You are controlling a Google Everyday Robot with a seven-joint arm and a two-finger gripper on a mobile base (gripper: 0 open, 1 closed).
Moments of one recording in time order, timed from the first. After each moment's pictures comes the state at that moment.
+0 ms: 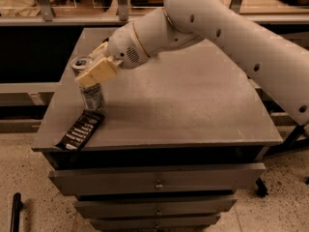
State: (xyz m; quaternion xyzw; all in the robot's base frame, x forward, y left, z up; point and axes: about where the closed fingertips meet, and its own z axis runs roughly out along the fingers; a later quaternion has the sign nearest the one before) arm 0.537 0.147 0.937 -0.61 0.59 0.39 0.35
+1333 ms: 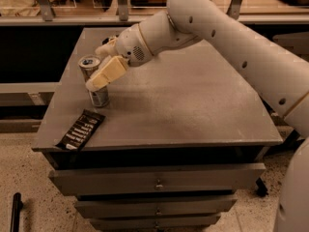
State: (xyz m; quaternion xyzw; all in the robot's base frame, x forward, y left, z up) arm 0.571 0.136 0.918 -0.61 0.58 0.41 0.34
